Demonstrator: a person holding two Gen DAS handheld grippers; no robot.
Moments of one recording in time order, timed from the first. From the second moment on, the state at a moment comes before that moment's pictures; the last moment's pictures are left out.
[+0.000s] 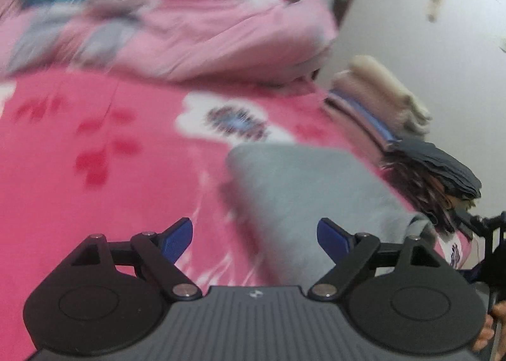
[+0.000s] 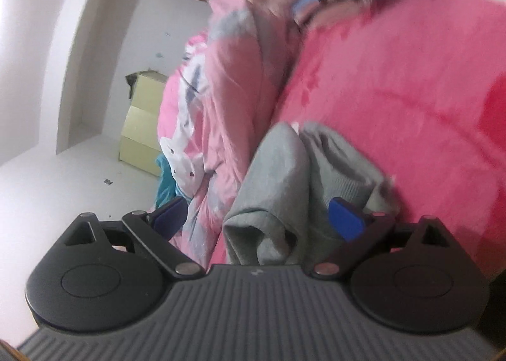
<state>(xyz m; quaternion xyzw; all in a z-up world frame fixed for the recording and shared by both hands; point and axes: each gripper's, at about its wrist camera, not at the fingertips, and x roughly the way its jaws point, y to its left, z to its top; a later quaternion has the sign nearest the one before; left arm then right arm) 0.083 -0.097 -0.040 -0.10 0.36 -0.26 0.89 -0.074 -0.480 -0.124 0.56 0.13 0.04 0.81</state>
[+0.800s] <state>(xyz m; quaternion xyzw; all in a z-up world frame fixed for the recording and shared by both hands) 0.076 -0.128 -0.080 -0.09 0.38 -0.32 0.86 -0.066 -0.474 -0.084 0.46 0.20 0.00 0.87</state>
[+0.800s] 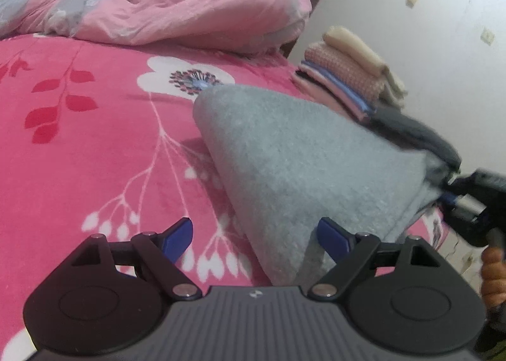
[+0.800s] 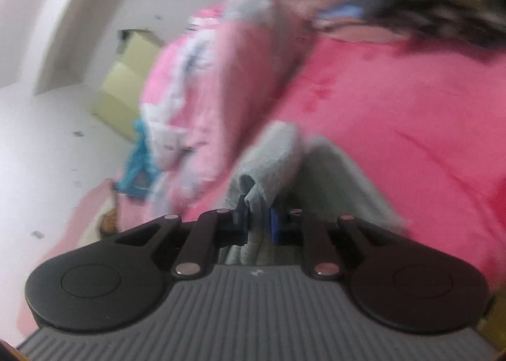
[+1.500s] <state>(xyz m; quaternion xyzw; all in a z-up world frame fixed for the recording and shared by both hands) 0.078 -0.164 -0.054 0.03 0.34 -0.30 0.89 -0.065 -0.450 -0.026 0.27 0.16 -0.03 0.95</state>
